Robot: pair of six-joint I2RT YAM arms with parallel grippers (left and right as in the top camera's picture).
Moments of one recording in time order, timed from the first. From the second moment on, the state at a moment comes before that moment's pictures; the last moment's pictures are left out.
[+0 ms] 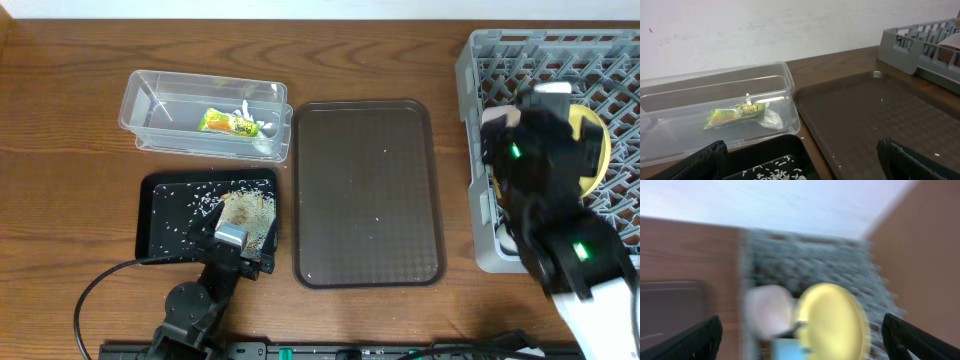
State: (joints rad) left arm -0.38 0.01 0.03 -0.14 -0.04 0.02; right arm 0.34 0.99 1.13 -0.64 0.58 0.00
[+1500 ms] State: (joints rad) left arm -0.38 0.01 0.03 -0.14 -0.04 0.02; right arm 0.36 0.64 1.08 -1.02 -0.09 0.04
